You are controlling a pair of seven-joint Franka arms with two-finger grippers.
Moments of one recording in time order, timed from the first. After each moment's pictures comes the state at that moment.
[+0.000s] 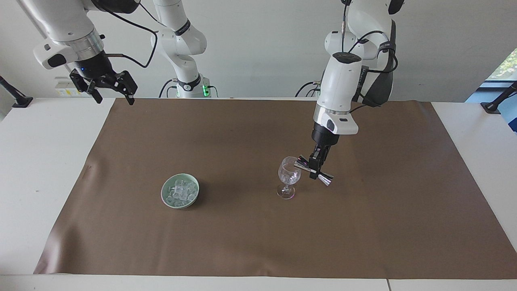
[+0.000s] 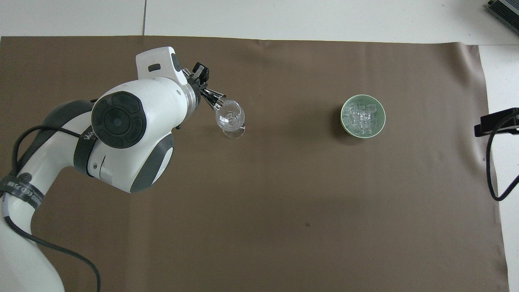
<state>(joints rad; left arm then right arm) -0.36 0.21 -0.11 -1.78 0.16 2.48 -1.48 -0.05 0.01 -0.03 -1.48 -0.01 1.48 -0.01</state>
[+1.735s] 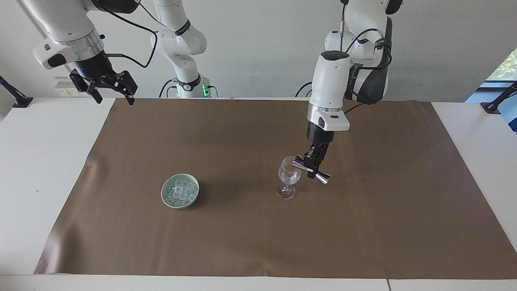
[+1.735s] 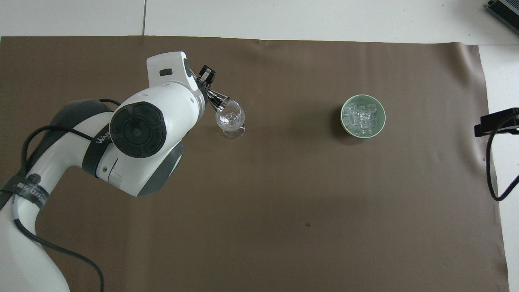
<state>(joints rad) -0.38 0.21 -0.11 -1.78 0.26 2.48 -1.54 -0.05 0.01 -0.03 -1.48 -0.01 1.48 -0.01</state>
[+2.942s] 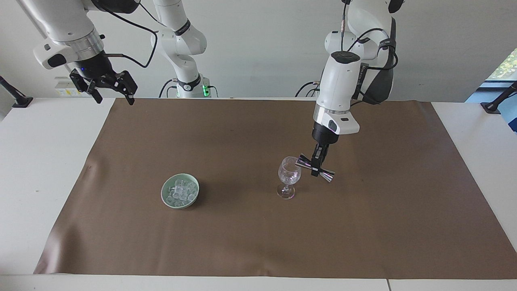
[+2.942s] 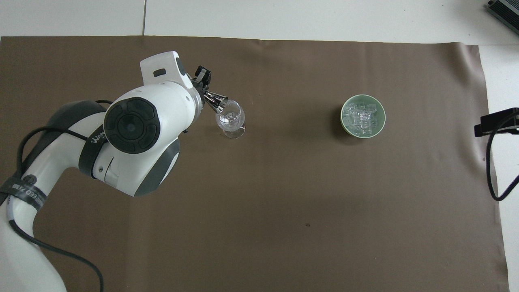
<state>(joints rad) -0.36 0.20 -0.10 -1.78 0.06 2.39 -1.55 -0.05 0.01 -0.03 -1.48 -0.01 1.48 -0.01</state>
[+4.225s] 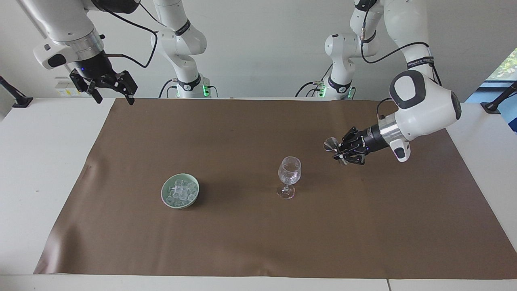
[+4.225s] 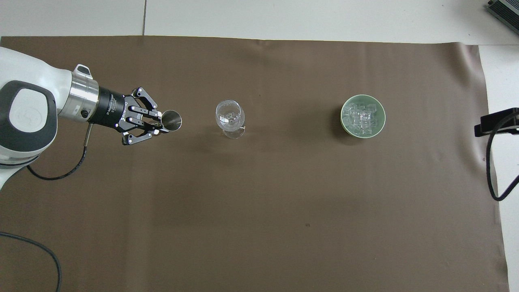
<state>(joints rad) 0.00 0.24 -0.09 -1.75 -0.74 1.79 -1.25 -0.05 0.01 -0.03 -1.48 -0.01 1.48 -0.01</state>
